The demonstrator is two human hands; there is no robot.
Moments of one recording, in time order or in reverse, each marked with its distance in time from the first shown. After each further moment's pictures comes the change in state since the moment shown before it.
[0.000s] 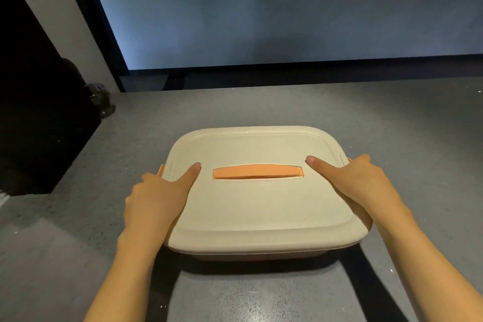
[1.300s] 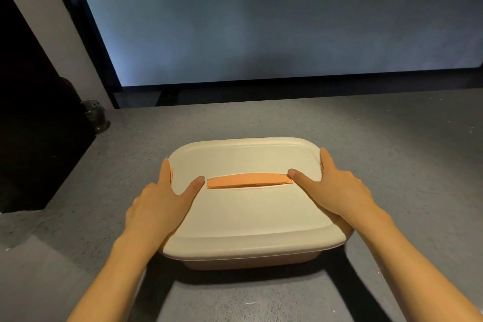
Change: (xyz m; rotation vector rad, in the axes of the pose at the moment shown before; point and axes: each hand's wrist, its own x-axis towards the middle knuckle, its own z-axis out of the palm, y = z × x) left_hand 0.009 -0.007 0.005 0.119 -0.040 0.369; right_hand -0.004 0.005 0.009 -0.272 0.020 -0.330
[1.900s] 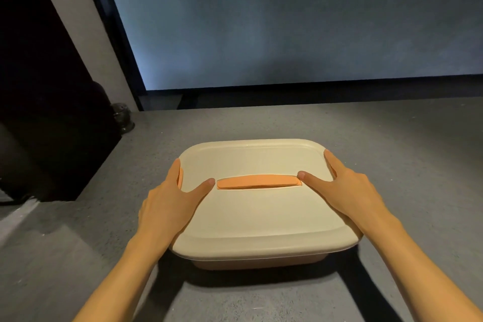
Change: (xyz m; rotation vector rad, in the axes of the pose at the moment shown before) left_hand -0.012 -0.004 -0.005 -0.131 0.129 -0.053; right_hand 0.014 0.003 0.006 0.112 0.056 -0.103
